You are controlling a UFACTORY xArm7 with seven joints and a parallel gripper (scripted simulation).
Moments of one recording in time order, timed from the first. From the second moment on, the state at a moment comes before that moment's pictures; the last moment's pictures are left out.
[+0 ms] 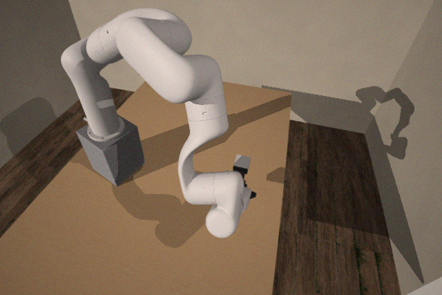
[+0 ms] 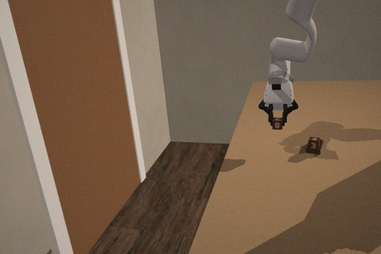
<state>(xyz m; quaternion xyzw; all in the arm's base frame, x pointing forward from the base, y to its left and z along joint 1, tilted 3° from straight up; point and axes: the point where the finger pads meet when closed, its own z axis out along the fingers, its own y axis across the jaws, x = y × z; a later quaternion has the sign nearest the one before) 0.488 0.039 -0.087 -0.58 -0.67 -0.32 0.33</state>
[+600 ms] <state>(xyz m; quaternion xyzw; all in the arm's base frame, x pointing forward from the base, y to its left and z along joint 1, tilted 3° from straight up) 0.488 0.038 -0.094 -0.58 -0.67 -0.32 0.33</state>
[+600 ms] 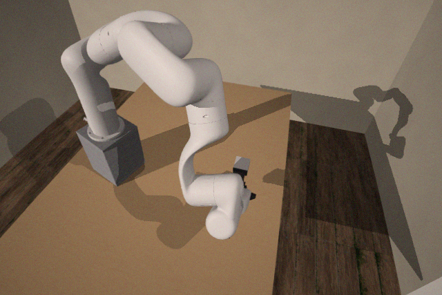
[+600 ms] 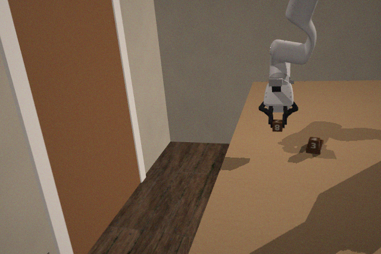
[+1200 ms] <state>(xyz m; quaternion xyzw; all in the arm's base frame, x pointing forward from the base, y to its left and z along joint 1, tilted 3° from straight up) 0.489 0.038 -0.119 -0.58 -0.67 -0.32 0.33</state>
